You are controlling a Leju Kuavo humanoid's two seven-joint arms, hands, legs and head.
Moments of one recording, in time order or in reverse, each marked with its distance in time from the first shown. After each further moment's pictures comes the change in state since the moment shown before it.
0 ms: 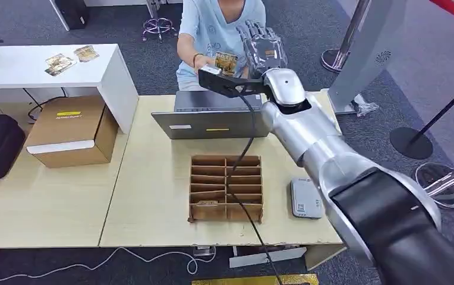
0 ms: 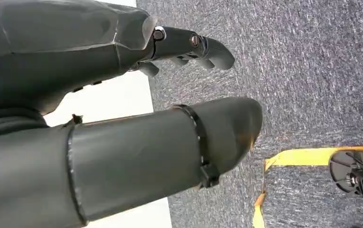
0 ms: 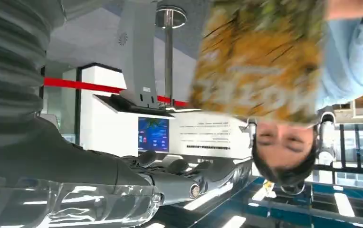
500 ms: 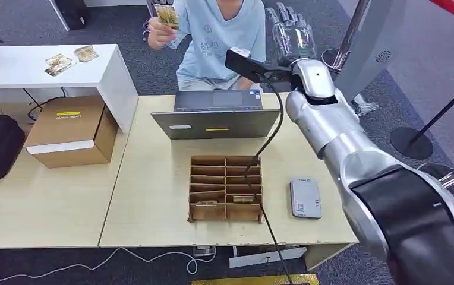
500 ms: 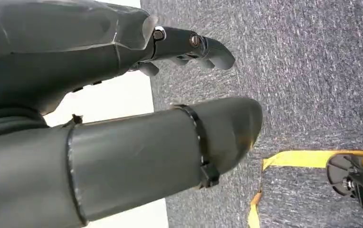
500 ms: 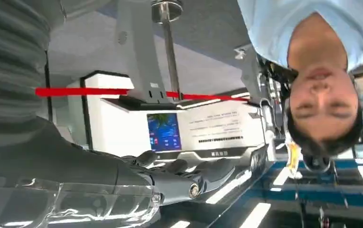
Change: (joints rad) left arm 0.001 -0.001 0.035 0.000 0.017 0.022 0.000; right arm -0.001 -0.104 -0.143 -0.032 -0.076 -0.103 -0.124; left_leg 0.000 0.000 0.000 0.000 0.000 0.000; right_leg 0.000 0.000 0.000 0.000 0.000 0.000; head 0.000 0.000
